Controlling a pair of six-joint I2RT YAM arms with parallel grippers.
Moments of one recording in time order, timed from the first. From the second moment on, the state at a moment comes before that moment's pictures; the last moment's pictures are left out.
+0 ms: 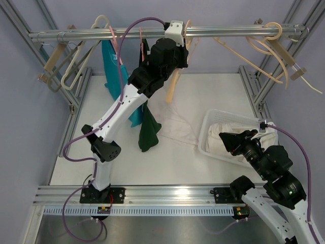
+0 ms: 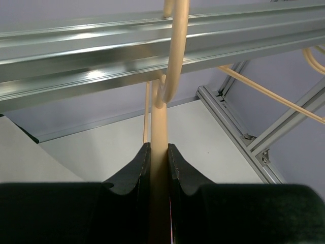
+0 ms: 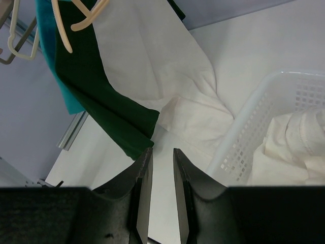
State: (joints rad) left arm -0.78 2.00 2.44 -0.54 -0.32 -0.23; right arm 0.53 0.29 0.82 -0.61 0.06 0.55
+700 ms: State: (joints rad) left arm -0.78 1.87 2.18 -0.43 -0.28 -0.27; right arm 0.53 0.30 0.82 -0.59 0.04 0.56
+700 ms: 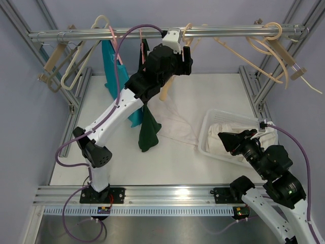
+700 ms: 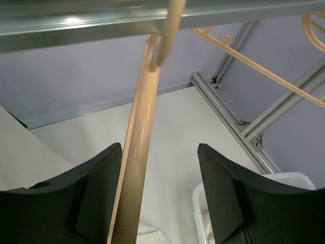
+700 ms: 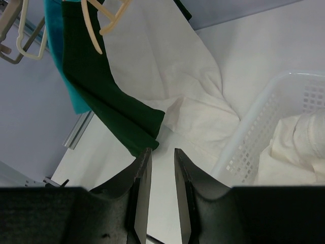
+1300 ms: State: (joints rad) left arm -0.77 1.41 1.80 -0.44 -0.34 -0.16; right arm 0.53 0.34 0.82 -0.55 -0.01 0.57
